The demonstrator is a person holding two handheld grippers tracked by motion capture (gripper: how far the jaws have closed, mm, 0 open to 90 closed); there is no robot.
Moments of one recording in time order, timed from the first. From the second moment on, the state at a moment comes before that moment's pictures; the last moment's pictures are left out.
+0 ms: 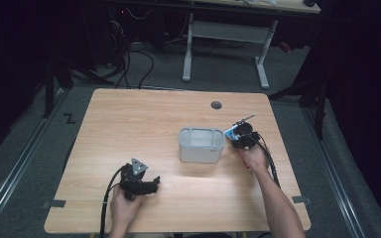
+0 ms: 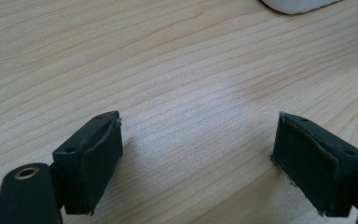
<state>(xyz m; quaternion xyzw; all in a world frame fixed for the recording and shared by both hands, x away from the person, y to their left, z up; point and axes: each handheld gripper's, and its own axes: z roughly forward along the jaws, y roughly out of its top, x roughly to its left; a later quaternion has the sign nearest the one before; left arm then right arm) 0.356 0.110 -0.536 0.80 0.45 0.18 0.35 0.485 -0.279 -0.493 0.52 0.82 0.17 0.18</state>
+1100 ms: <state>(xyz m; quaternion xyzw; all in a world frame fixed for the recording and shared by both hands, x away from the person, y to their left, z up) 0.356 0.109 -0.536 0.80 0.44 0.18 0.35 0.446 -0.316 -0.446 0.50 0.80 0.29 0.15</state>
